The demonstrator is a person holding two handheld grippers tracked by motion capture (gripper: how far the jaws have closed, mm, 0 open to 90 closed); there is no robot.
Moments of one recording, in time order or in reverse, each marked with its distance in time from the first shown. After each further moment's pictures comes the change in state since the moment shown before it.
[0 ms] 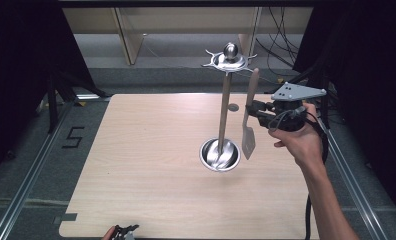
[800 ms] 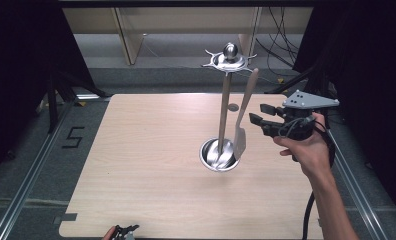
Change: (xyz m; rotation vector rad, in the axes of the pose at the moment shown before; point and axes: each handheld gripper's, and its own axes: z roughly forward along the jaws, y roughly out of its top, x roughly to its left) left arm 0.000 0.000 0.001 -0.004 -0.002 -0.002; right arm -0.002 -0.020 -0.013 -0.064 0.004 0.067
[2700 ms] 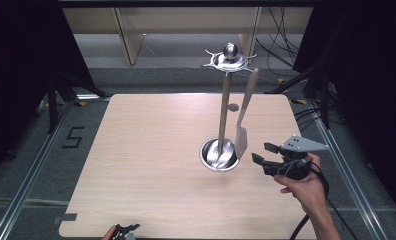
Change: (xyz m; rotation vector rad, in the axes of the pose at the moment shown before) left arm 0.001 0.003 -0.001 -0.005 0.010 0.010; right arm 0.015 -0.105 -0.001 0.102 0.001 0.096
